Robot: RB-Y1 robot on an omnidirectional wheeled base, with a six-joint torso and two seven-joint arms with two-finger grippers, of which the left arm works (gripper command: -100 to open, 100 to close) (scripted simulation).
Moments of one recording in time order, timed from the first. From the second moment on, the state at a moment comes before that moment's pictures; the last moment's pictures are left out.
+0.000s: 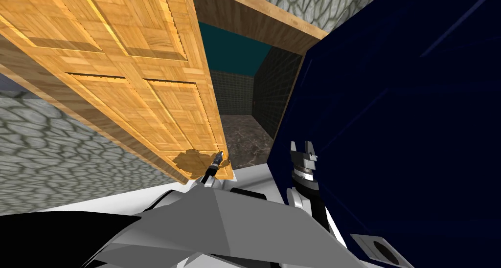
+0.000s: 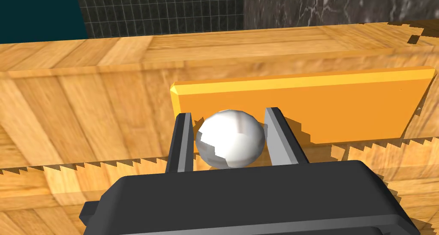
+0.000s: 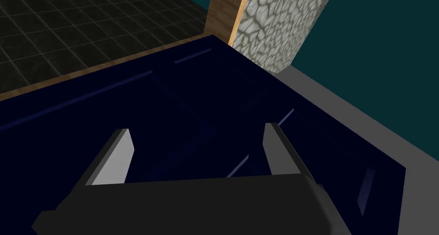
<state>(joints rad) -0.17 0.29 0.02 -0.44 0.14 -0.92 0.21</state>
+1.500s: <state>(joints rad) -0.16 0.31 0.01 -0.44 0.04 -0.95 0.28</state>
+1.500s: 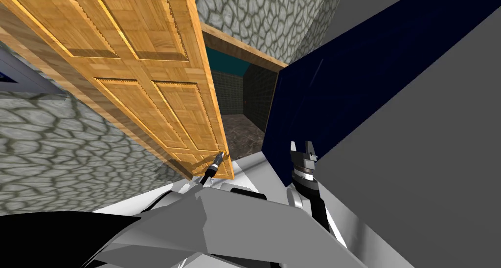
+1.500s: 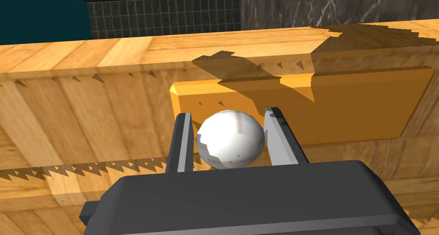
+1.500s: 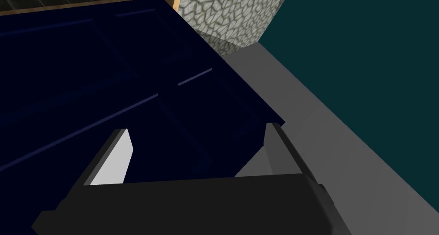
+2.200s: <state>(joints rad) -0.18 0.33 -0.04 -0.40 0.03 -0.99 0.32</state>
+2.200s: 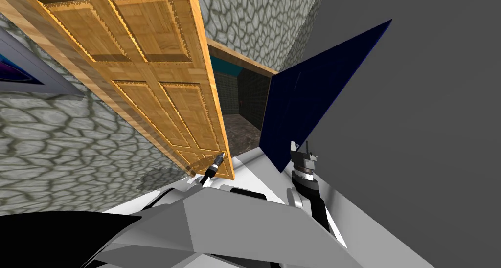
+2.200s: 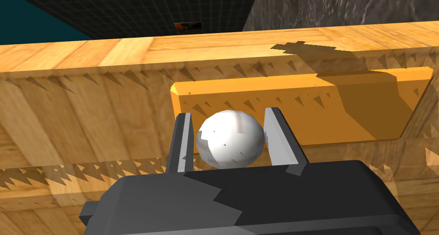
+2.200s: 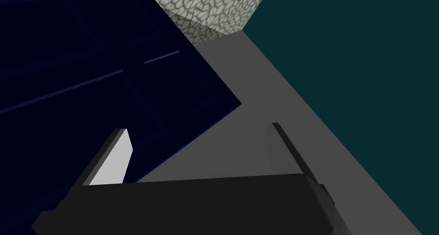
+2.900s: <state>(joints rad) -0.15 0.37 -0.10 -0.41 -0.01 -1.05 0.38</state>
